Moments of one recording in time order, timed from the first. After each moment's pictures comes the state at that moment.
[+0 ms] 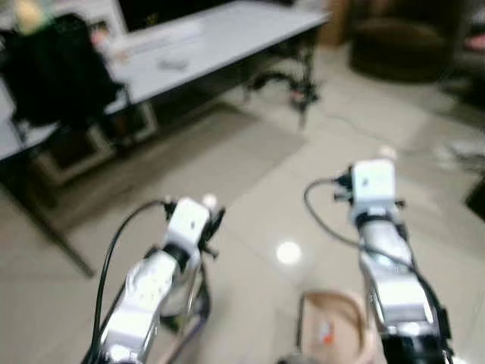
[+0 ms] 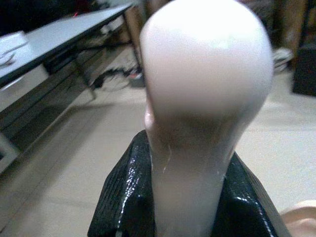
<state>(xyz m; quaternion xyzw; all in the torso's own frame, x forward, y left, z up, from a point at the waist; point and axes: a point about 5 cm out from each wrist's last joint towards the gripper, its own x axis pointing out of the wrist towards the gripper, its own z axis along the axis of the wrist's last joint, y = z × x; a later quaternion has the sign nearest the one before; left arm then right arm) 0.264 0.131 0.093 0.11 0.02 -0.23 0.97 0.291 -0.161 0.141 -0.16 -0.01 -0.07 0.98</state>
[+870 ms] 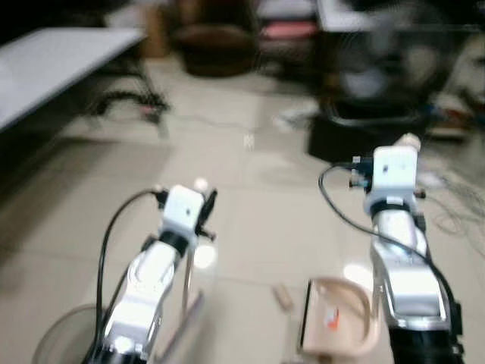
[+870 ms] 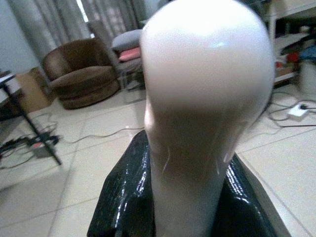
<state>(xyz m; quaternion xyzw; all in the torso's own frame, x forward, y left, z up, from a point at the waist) 0.275 0.134 0.109 0.11 -0.02 -0.16 0.98 0.292 -0.172 0.162 -0.14 -0.02 -0.12 0.98</state>
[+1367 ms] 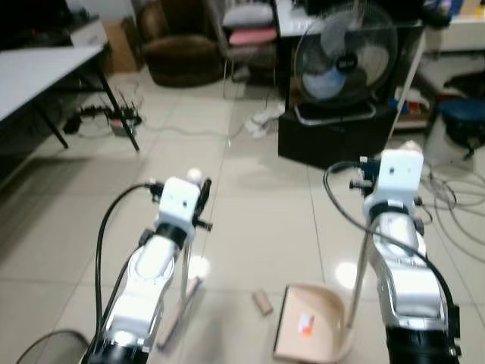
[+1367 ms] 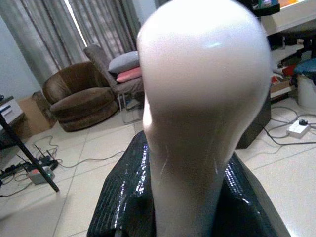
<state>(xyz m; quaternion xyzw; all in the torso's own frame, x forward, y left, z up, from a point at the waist) 0.281 0.136 0.118 0.11 -0.04 -0.13 0.98 0.293 -0.172 0.158 -0.08 -0.01 -0.11 0.99</state>
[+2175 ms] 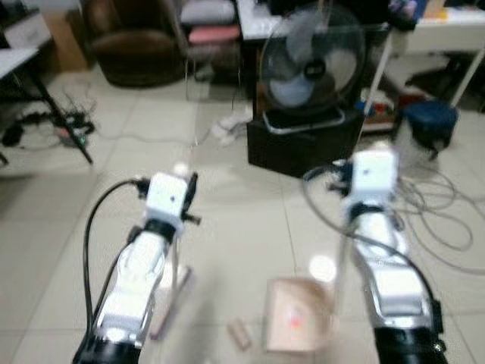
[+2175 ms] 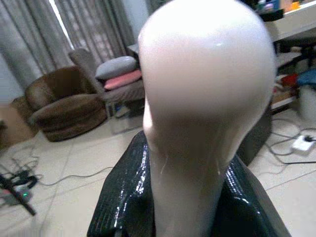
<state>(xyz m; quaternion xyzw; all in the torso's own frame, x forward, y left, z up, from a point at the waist) 0.285 0.151 0.124 0.13 -0.06 -0.09 0.99 0.297 -0.146 0.152 -0.07 -0.01 -0.04 1.00</state>
